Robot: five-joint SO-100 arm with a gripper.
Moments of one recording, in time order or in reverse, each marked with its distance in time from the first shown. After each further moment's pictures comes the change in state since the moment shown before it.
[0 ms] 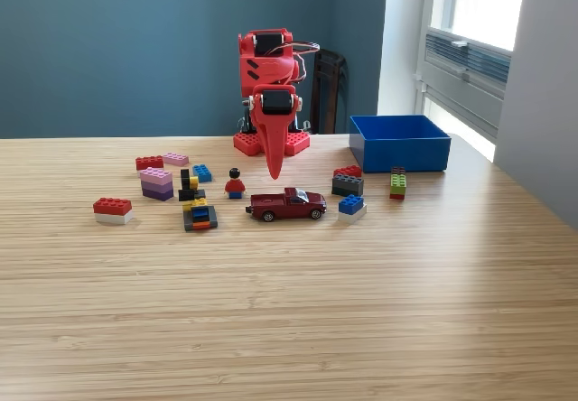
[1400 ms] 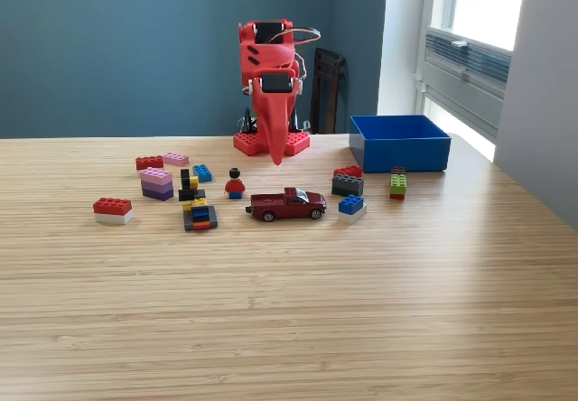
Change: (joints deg) arm -2.4 -1.1 -9.7 2.1 4.1
